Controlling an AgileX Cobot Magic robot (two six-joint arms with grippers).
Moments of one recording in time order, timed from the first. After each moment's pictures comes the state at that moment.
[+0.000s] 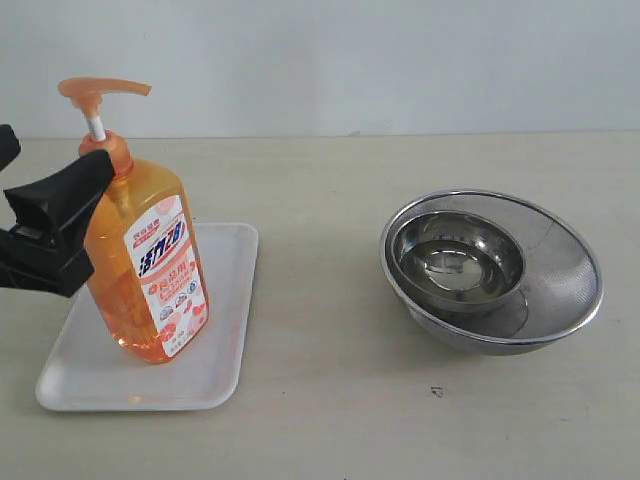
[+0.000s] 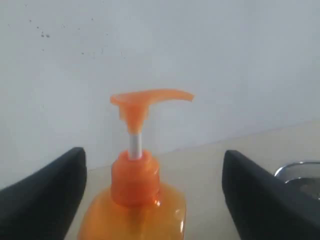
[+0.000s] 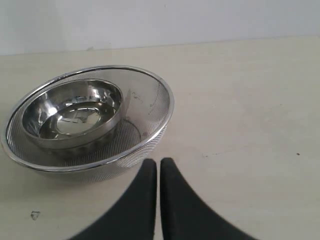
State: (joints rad) left arm -0.73 1.01 -0.22 -0.56 -0.83 0.46; right arm 0.09 0.00 0.00 0.03 0.35 0.04
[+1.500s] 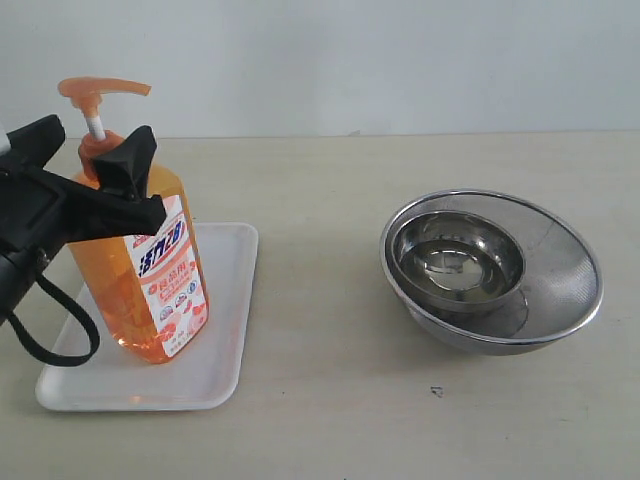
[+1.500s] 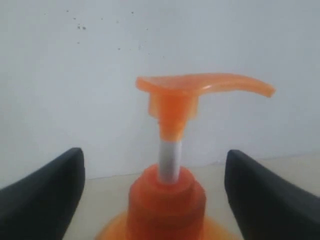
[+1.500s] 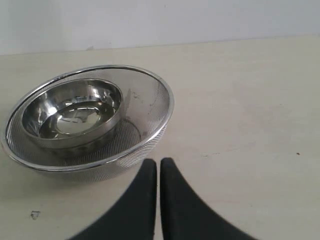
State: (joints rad) left arm -0.64 1.46 -0.34 -0.51 -1.16 0.27; right arm 0.09 0.00 0.00 0.03 0.35 0.04
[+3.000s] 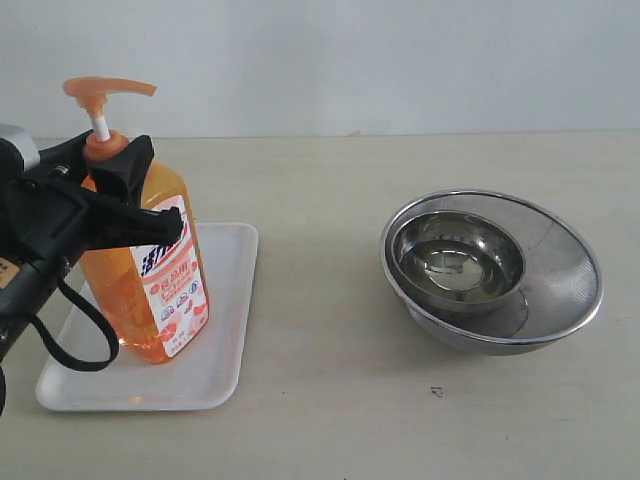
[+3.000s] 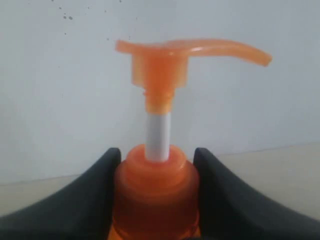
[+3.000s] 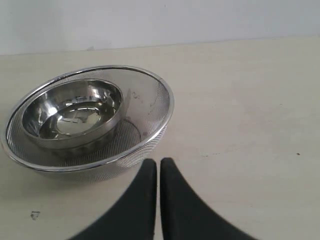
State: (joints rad) left arm -0.64 1.54 -0.35 -0.48 -1.20 0.24; right arm 0.09 0.00 0.00 0.03 0.35 0.04
